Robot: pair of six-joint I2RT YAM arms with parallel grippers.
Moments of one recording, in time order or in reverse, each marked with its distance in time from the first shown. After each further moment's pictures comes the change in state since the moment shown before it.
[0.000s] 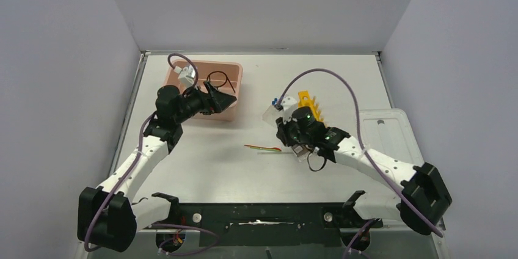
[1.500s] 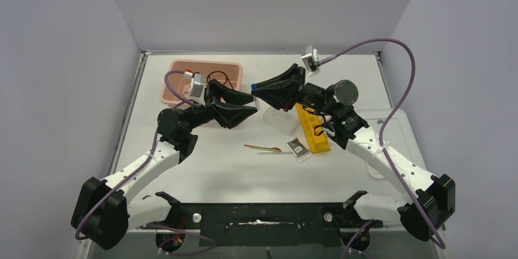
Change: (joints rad) left arm -0.243 0.007 -0.109 0.968 0.262 -0.093; right arm -0.153 -0.095 0.261 0.808 -0.726 0.373
